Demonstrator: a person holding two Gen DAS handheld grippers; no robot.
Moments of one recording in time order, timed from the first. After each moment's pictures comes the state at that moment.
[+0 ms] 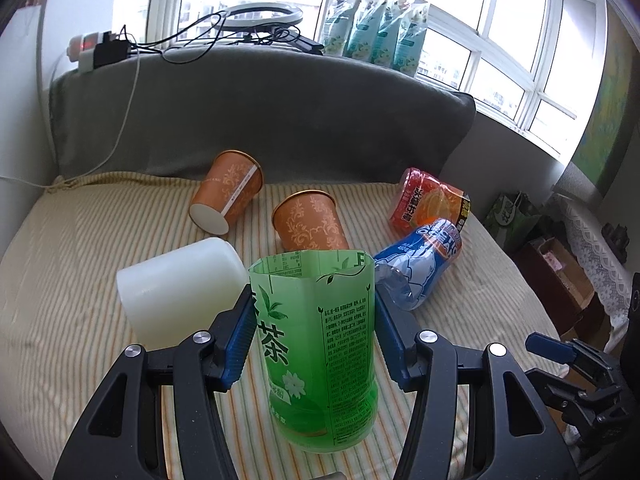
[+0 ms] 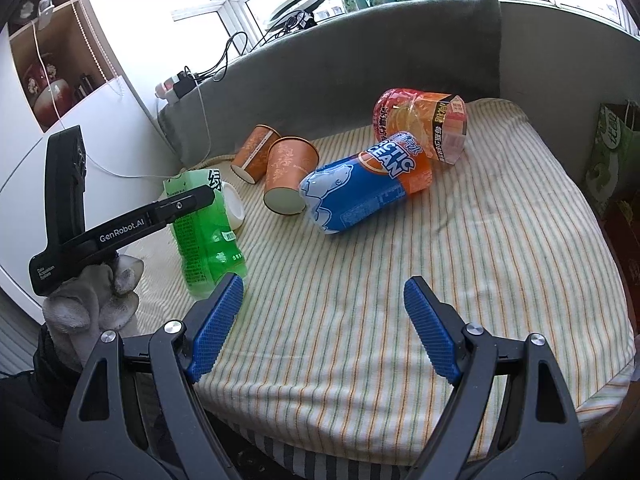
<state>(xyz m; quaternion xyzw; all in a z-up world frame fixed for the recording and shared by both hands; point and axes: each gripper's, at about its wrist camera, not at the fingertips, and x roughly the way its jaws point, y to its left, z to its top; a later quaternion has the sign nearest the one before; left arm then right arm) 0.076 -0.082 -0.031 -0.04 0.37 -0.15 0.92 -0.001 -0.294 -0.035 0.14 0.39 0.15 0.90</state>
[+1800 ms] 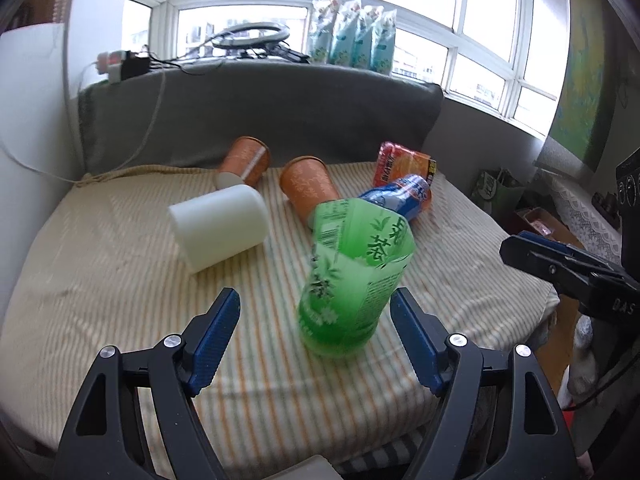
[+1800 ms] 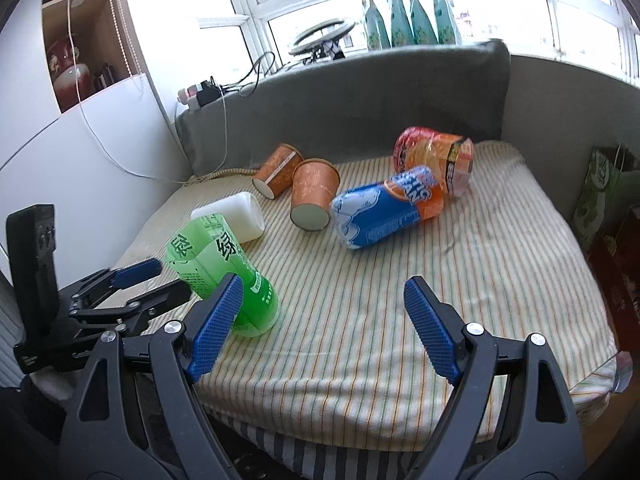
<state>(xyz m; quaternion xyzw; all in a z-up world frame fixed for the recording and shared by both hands) -0.027 -0.057 -0.032 -0.01 0.33 -0.15 0.93 -0.041 -0.263 -0.006 0.09 0.33 0.14 0.93</state>
